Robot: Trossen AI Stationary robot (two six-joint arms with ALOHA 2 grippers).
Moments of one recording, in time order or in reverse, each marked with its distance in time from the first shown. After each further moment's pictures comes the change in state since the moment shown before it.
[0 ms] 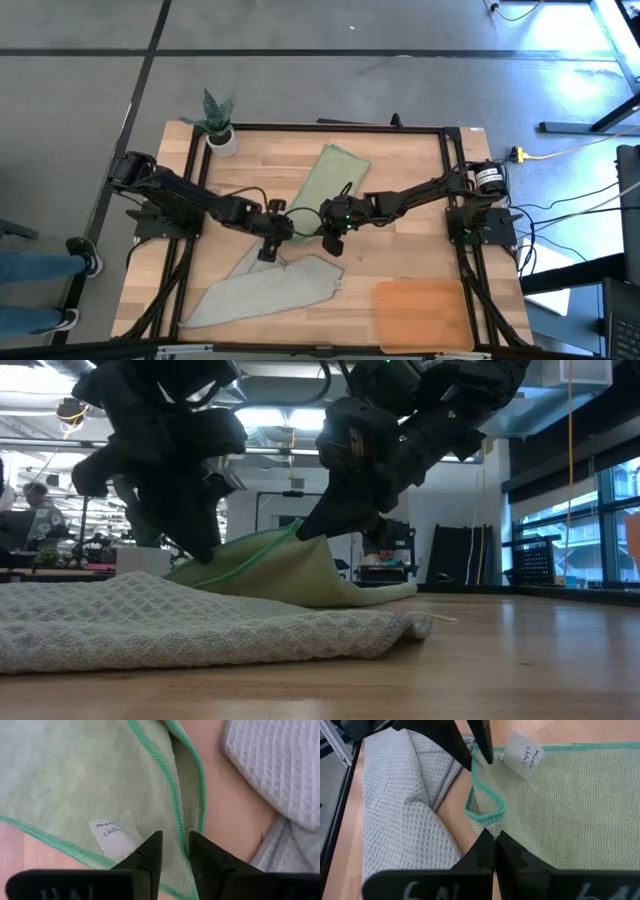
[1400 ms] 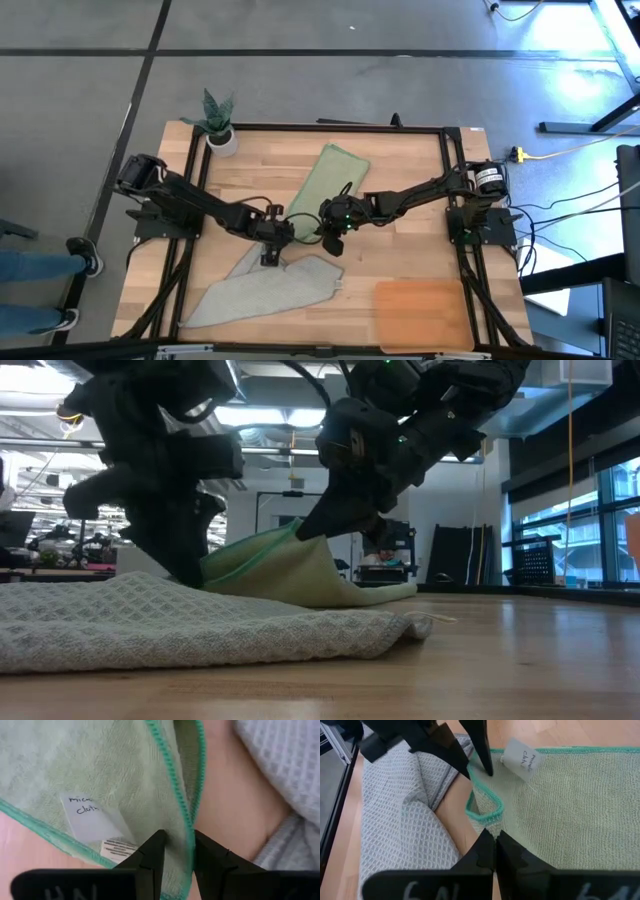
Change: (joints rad) left arm -0.034 0.092 0.000 0.009 -0.032 -0.145; right arm -0.003 0.001 0.000 0.004 0.001 -0.021
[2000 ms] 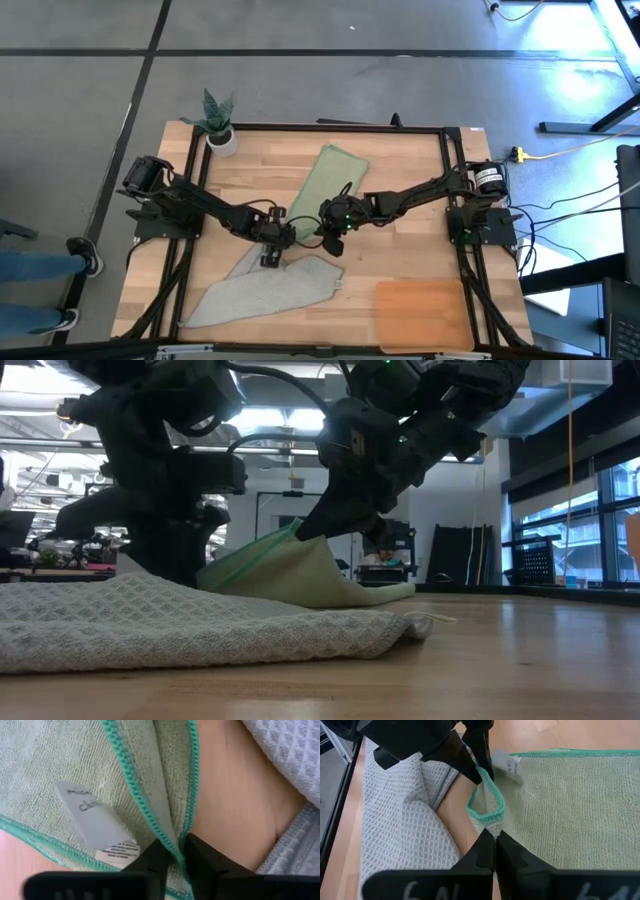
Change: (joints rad) left arm -0.001 0.074 0.004 -0.004 0.031 0.049; right arm -0.001 0.001 0.000 0.001 -0.008 -0.004
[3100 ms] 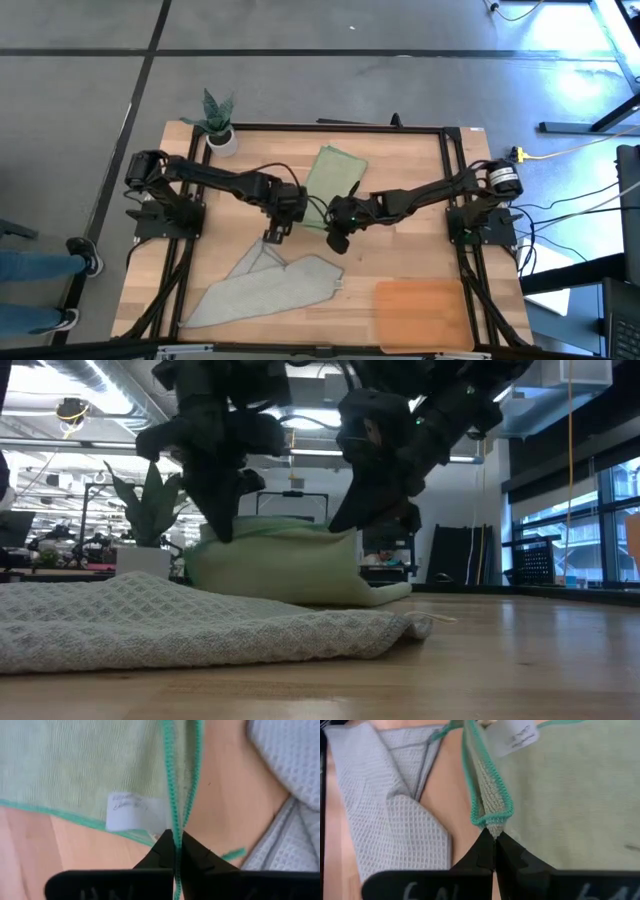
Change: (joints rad) left arm 0.258 -0.038 0.334 -0.472 0.200 0.294; right arm 0.041 -0.108 0.002 -0.260 0.117 0.179
